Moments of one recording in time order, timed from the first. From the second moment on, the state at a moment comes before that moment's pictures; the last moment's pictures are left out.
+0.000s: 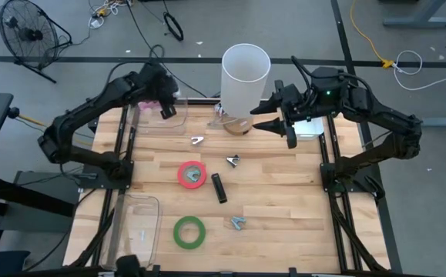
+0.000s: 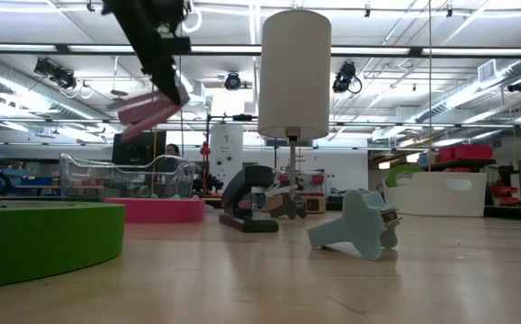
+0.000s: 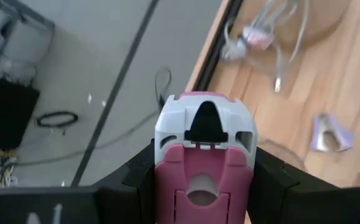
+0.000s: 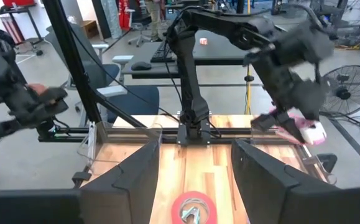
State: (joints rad) left arm 0.74 1.32 1.25 -0.77 -0.16 0.49; right arm -0.16 1.31 1.70 -0.64 -0.28 -0.01
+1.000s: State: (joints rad) left arm 0.80 1.67 1.25 -0.84 -0.20 0.72; right arm -0.16 1.31 1.70 -0.65 -0.28 -0.01
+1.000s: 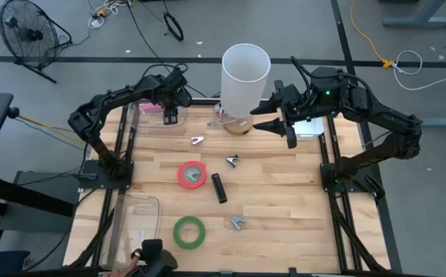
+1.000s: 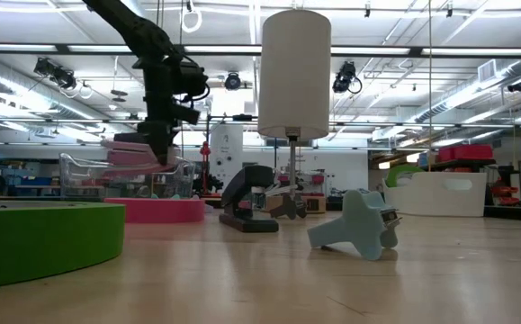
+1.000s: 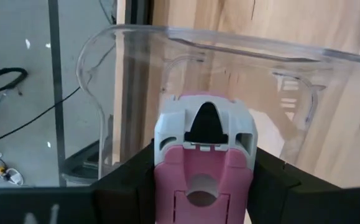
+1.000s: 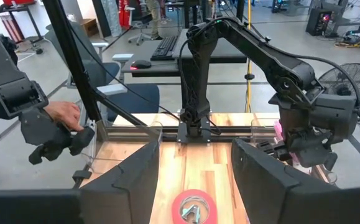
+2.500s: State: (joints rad) left arm 0.80 1.67 1.25 -0.83 -0.14 0.77; right arm -0.16 1.31 1.70 -0.65 -0.28 -0.01
